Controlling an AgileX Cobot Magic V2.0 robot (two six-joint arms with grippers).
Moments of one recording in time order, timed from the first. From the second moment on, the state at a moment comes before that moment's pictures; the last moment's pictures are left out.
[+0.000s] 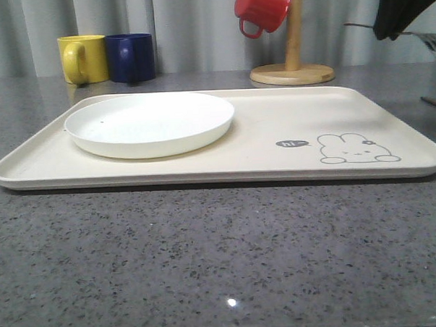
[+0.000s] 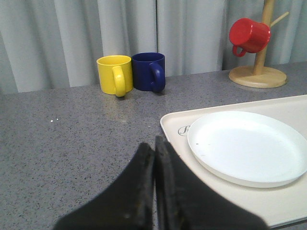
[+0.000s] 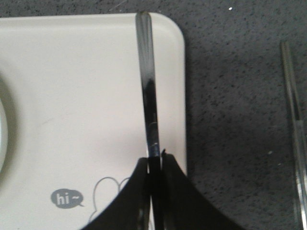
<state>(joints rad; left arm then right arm) -0.18 0.34 -0.40 -0.28 0.24 0.33 0.32 1.51 -1.35 -0.10 0.91 0.44</state>
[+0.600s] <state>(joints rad) -0.18 0.34 -0.40 -0.28 0.24 0.33 0.56 1.76 -1.47 -0.26 0.86 0.80</state>
